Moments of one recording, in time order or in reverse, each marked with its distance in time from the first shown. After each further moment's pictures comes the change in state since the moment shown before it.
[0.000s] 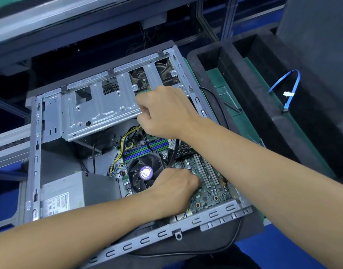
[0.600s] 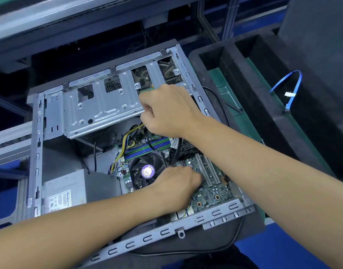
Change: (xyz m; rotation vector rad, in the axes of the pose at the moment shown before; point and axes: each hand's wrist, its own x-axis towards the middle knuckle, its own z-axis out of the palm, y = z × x) left_hand -0.002 -0.002 -0.003 -0.019 0.047 0.027; right_hand 0.000 -0.003 0.000 0.010 0.018 0.018
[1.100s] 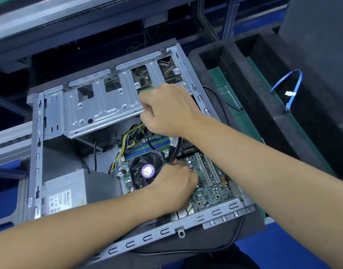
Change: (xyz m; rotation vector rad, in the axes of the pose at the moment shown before) left_hand 0.002 0.001 0.002 0.087 -0.123 -0.048; right_hand 0.000 0.000 0.001 0.006 -0.007 0.004
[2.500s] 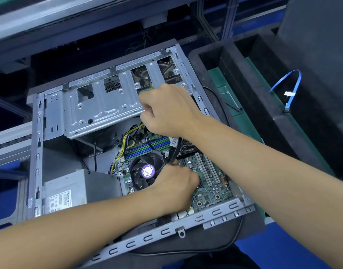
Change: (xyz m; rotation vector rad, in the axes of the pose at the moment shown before) left_hand 0.002 0.001 0.000 -0.027 0.053 0.043; right_hand 0.000 0.003 0.002 -0.017 -0.001 -0.013
